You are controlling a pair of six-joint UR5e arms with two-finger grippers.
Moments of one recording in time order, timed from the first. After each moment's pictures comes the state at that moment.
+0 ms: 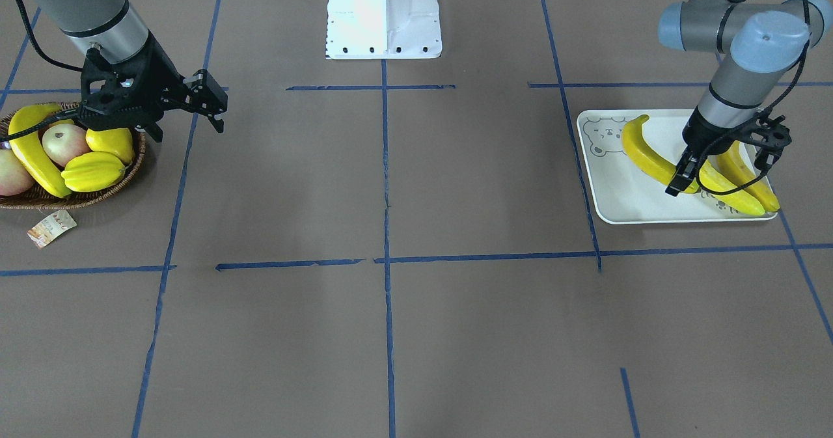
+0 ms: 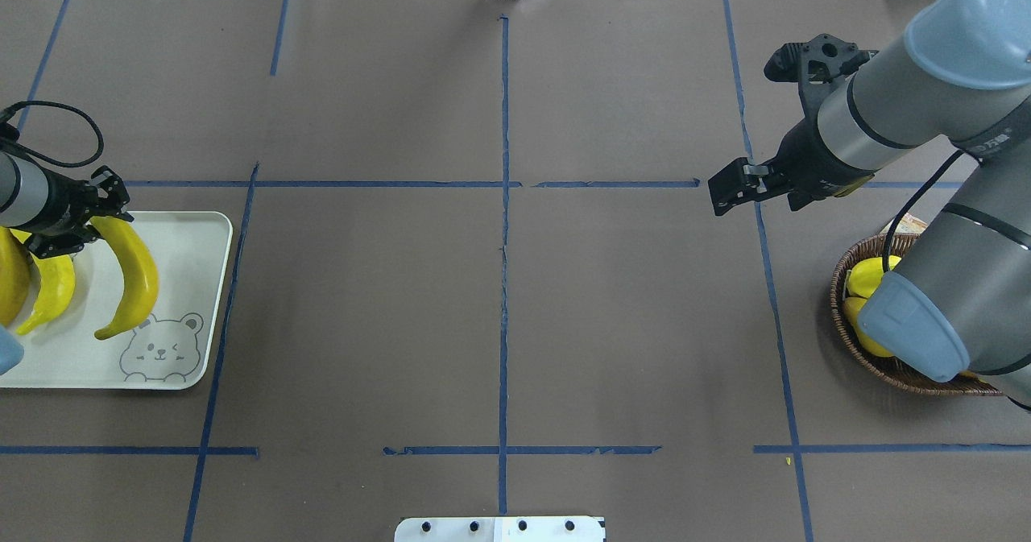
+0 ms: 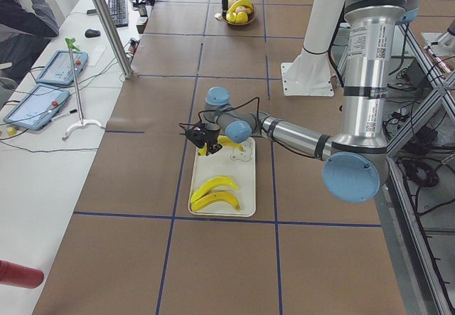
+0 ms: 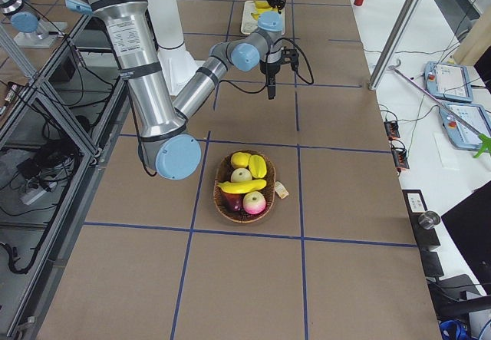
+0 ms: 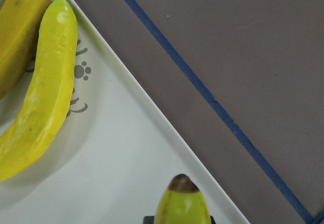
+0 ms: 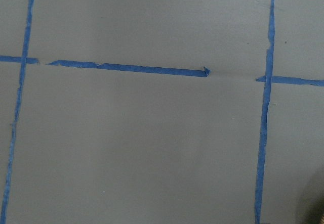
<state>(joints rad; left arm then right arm) -0.91 -1.58 -1.74 -2.07 -1.94 -1.78 0.84 -1.24 2.08 -1.69 2.11 0.87</state>
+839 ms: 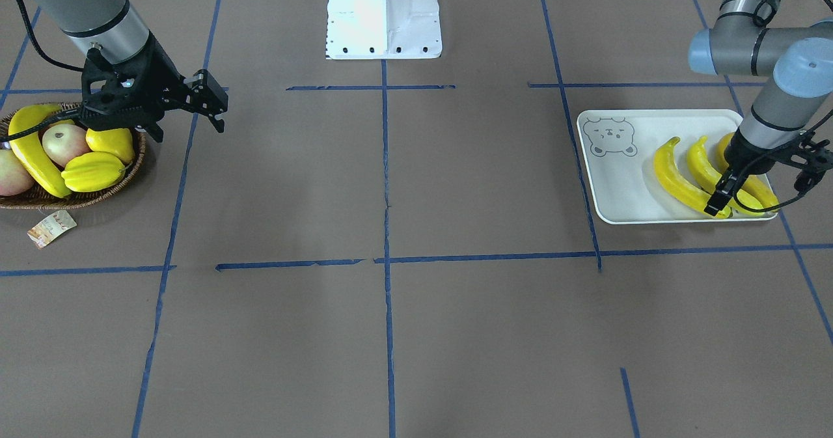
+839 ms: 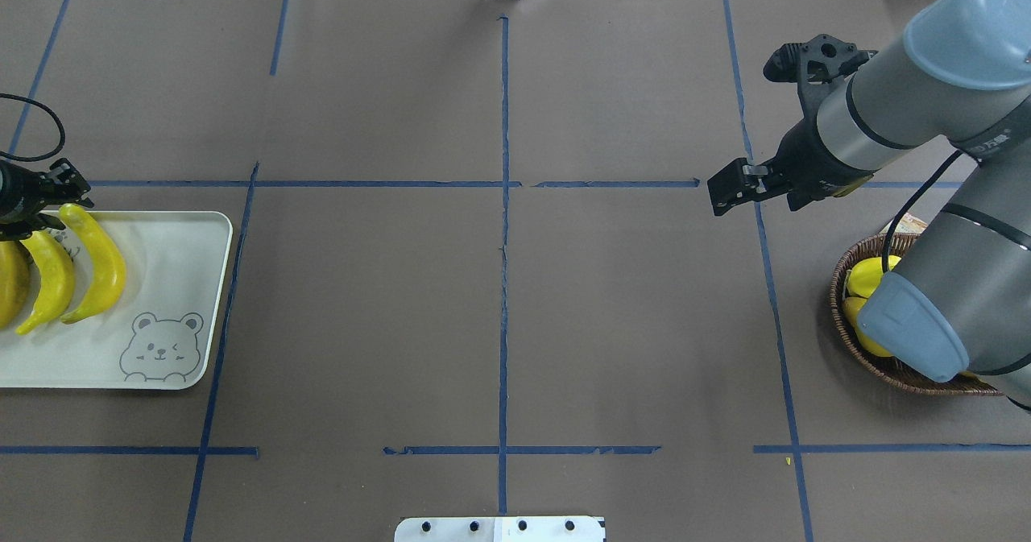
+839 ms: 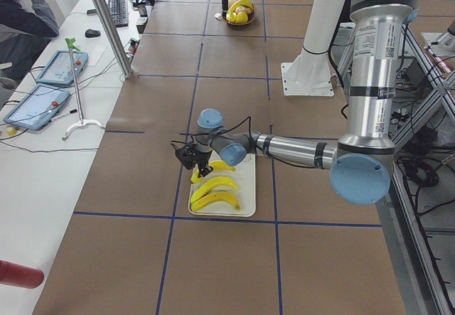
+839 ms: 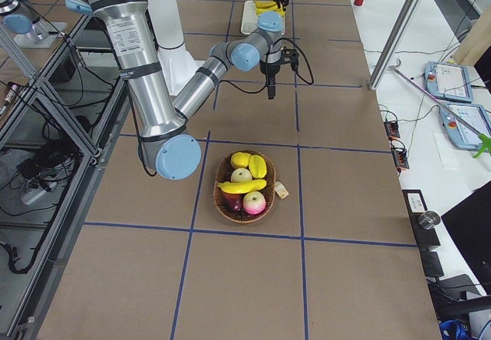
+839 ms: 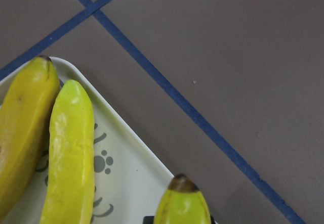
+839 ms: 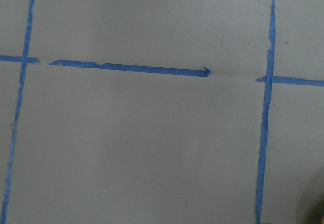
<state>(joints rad) -0.99 -1.57 -1.58 -2.20 -1.95 -1.57 0.84 -1.24 2.08 -1.68 2.11 0.87</state>
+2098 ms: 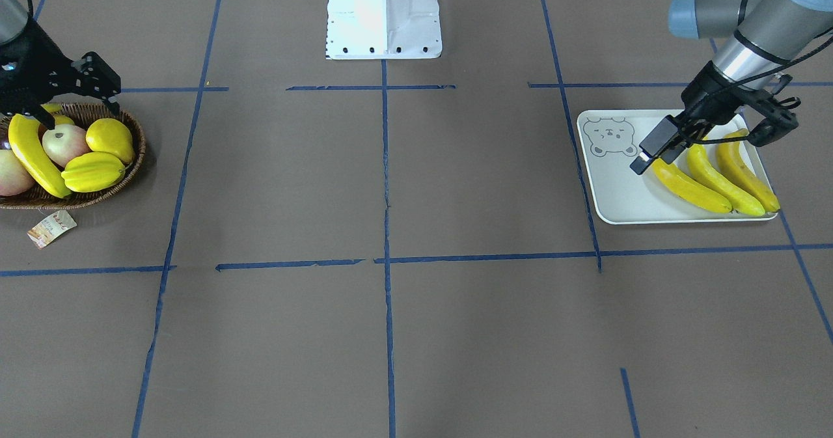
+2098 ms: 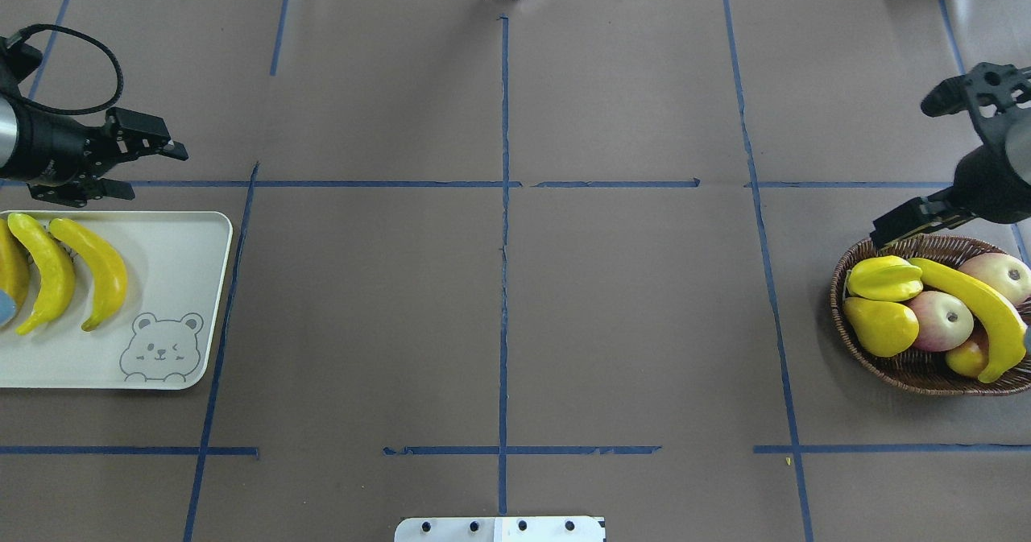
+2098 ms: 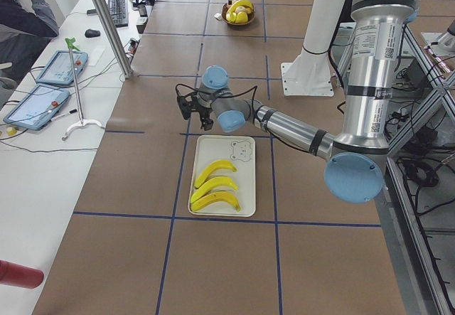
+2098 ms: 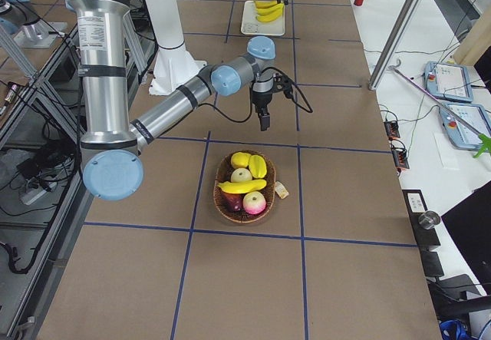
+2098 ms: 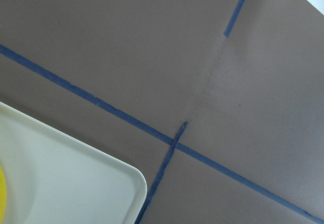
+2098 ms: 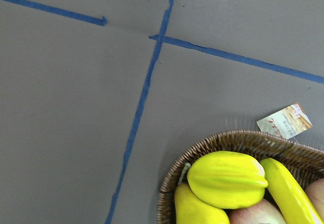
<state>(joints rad) -0.98 -1.66 -1.87 -2.23 -2.14 -1.51 1.01 -1.59 2.19 -1.67 2.18 0.46</state>
